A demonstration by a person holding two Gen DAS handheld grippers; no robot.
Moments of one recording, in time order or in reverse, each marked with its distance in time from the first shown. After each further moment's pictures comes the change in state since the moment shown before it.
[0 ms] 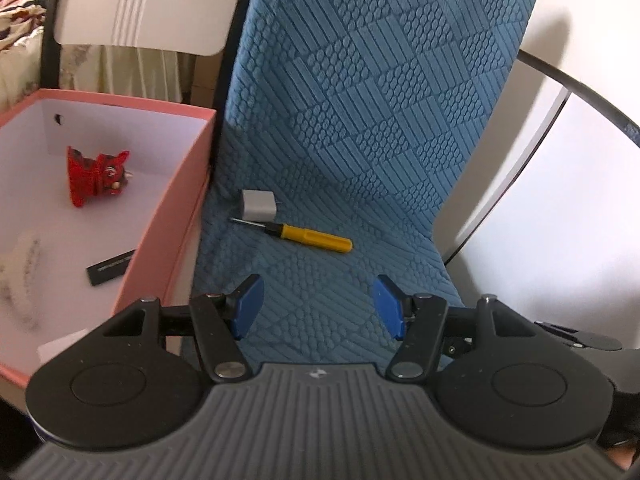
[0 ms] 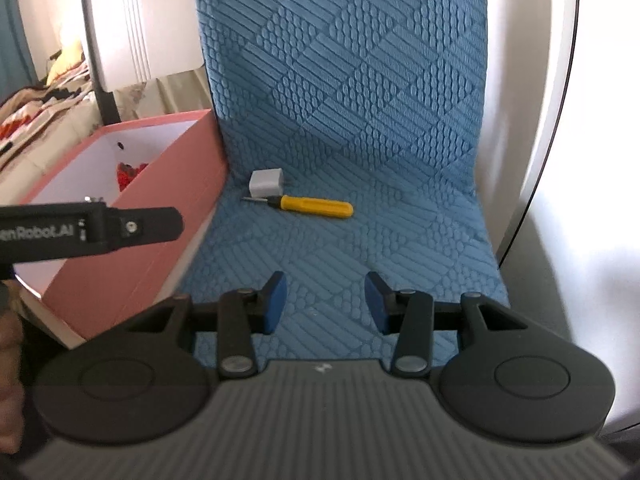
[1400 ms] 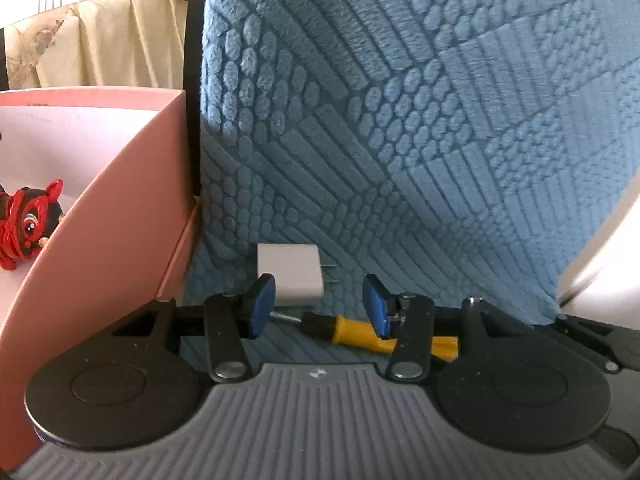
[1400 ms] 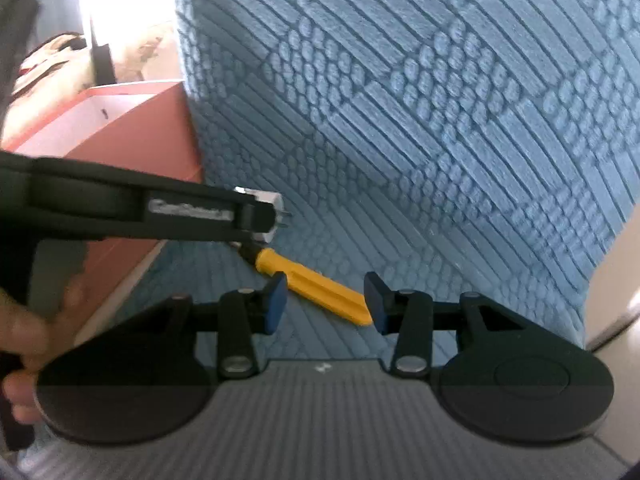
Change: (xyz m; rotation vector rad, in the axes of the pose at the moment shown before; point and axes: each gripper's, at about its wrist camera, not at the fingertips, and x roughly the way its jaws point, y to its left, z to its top) left arm 0.205 0.024 0.069 -0.011 0.063 0.202; right arm 0.181 -0.010 0.063 -0.221 0.036 0.158
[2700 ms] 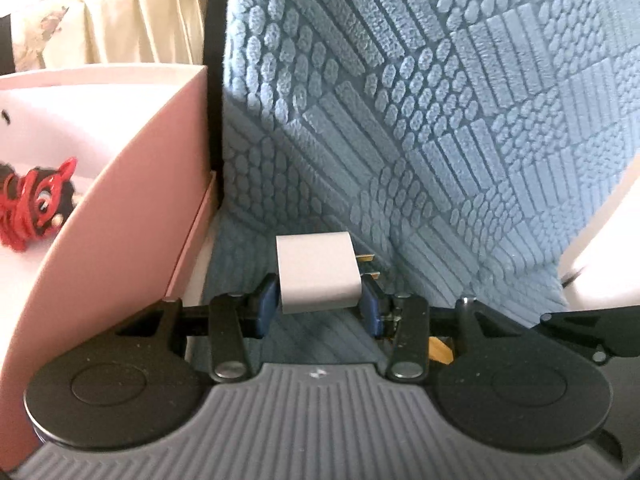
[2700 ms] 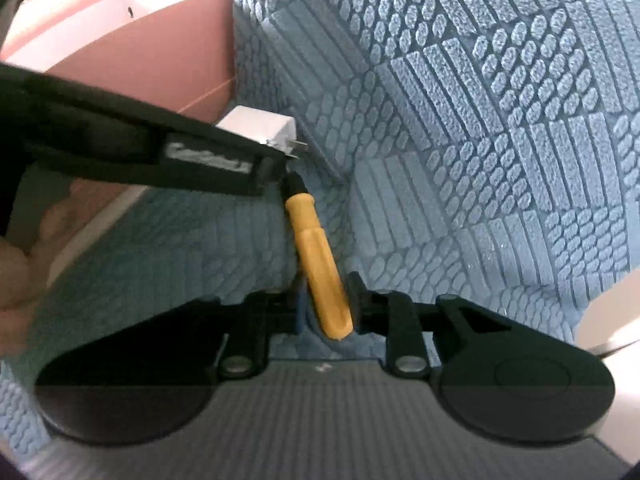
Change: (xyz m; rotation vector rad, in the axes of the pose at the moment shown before) left arm -0.027 0.016 -0.007 -0.004 0.047 -0.017; right arm 0.041 0.040 0.021 -0.207 0.240 -0.003
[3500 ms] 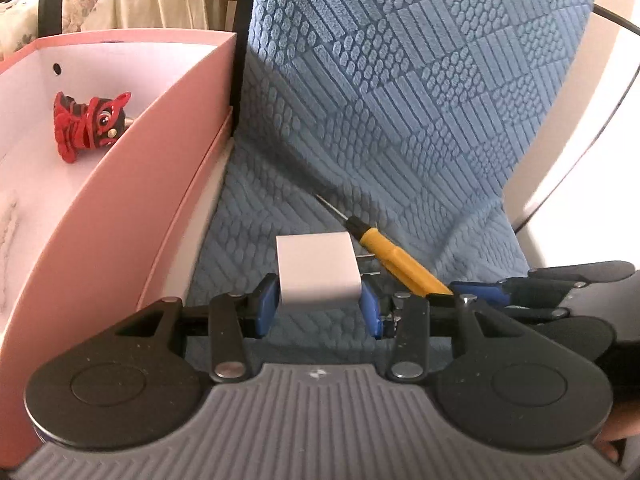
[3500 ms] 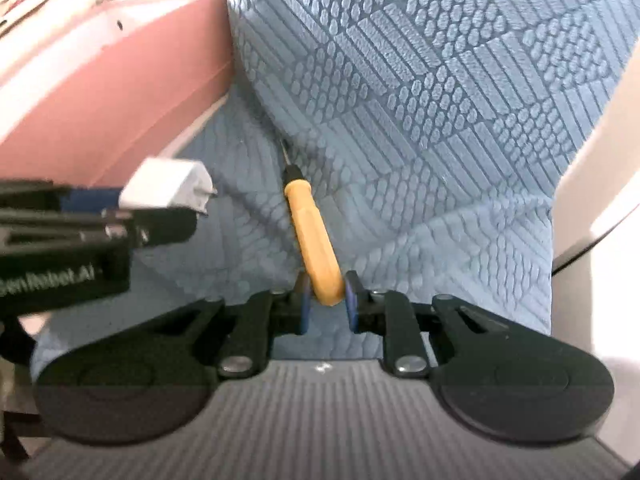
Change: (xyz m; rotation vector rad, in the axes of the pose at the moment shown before) left arm -0.075 -0.004 -0.080 -0.003 0.002 -0.049; right arm -0.058 0.007 -0.052 0.180 0.024 -0.033
